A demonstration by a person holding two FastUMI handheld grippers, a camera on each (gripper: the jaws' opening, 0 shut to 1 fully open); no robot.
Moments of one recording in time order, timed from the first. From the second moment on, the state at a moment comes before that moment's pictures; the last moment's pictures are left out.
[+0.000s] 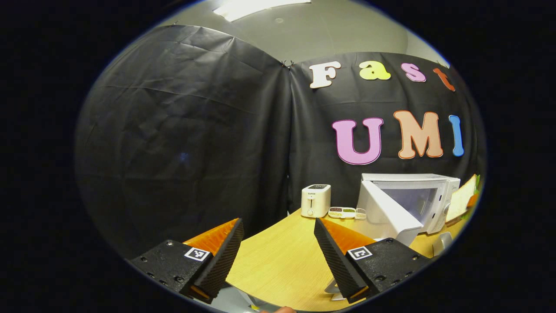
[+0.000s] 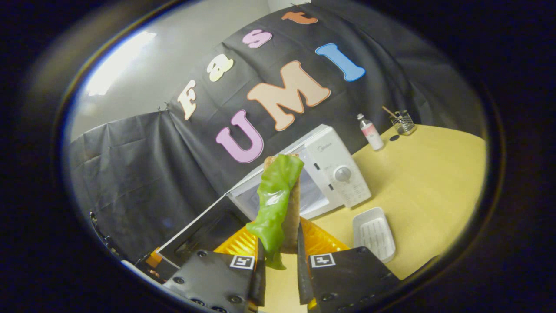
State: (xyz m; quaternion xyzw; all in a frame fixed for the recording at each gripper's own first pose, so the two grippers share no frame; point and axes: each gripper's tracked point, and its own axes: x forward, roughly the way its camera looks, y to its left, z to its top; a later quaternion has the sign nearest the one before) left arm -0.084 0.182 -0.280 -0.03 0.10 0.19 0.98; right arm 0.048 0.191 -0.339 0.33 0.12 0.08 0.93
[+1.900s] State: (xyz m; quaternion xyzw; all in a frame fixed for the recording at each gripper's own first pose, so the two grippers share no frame) left arm -0.067 0.197 -0.313 -0.02 0.14 0.19 0.97; right arm 0.318 0.289 -0.463 0.33 0.15 -0.01 0.93
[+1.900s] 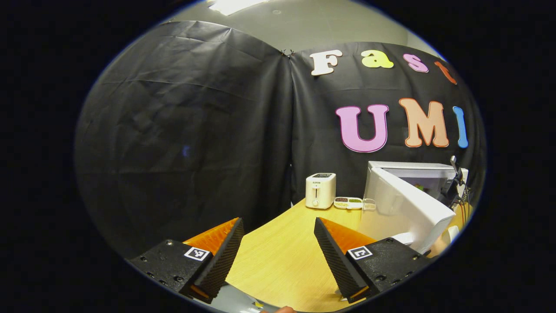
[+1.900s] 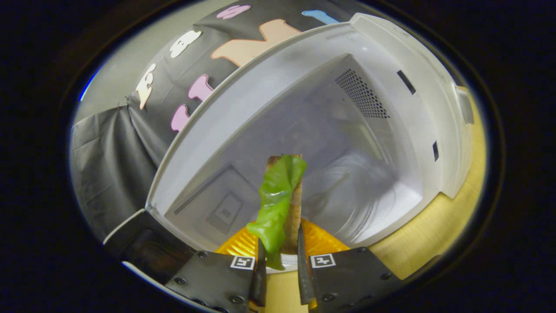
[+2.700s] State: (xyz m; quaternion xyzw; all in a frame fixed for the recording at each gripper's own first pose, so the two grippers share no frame) left arm -0.073 0.200 -0.295 -0.01 0.11 0.19 0.98; right arm 0.322 0.229 -0.455 0.11 0.12 -0.07 0.98
